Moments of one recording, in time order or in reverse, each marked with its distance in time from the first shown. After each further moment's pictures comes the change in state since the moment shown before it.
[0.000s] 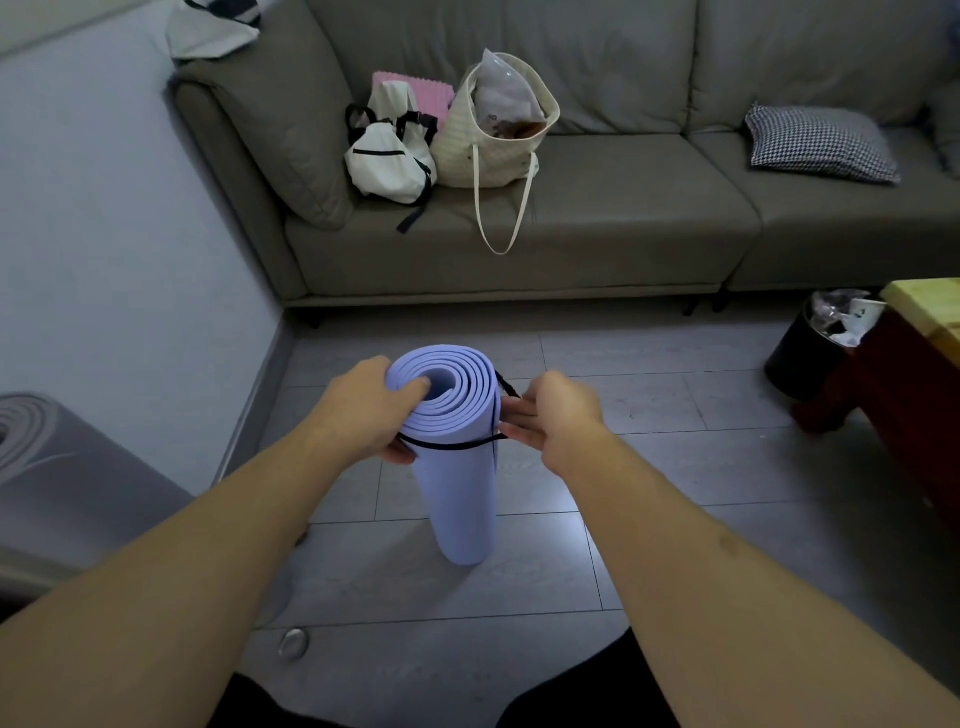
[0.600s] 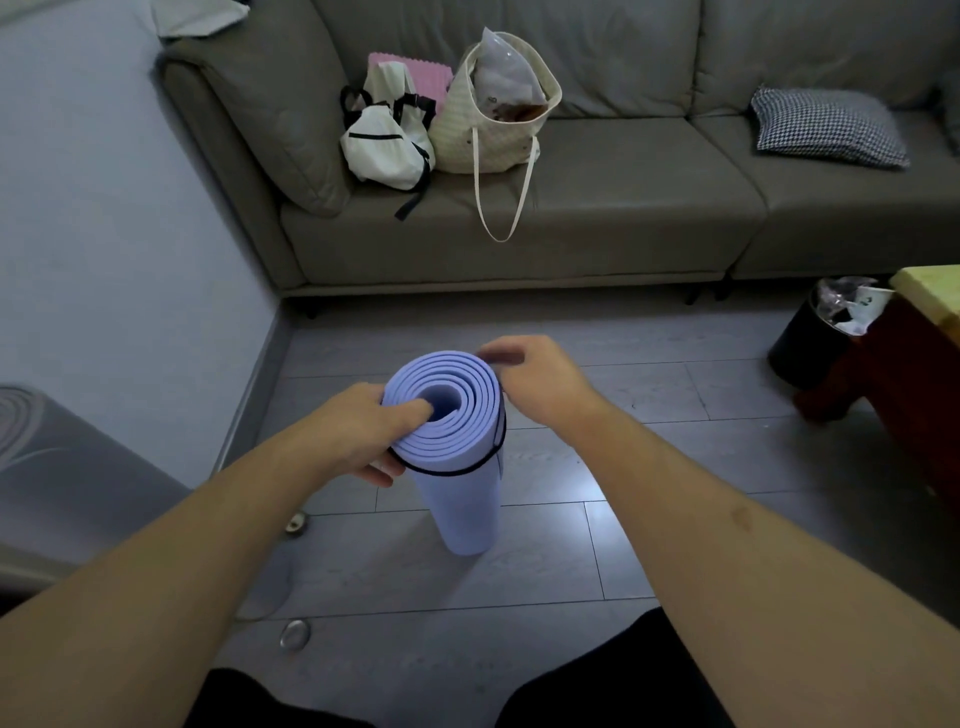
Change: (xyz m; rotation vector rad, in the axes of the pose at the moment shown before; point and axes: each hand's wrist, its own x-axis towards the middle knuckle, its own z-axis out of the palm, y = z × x) left_hand -0.004 -0.019 -0.002 -0.028 -0.214 -0.059; right_hand 0.016 -0.012 0.008 -0.890 -0.183 -0.608
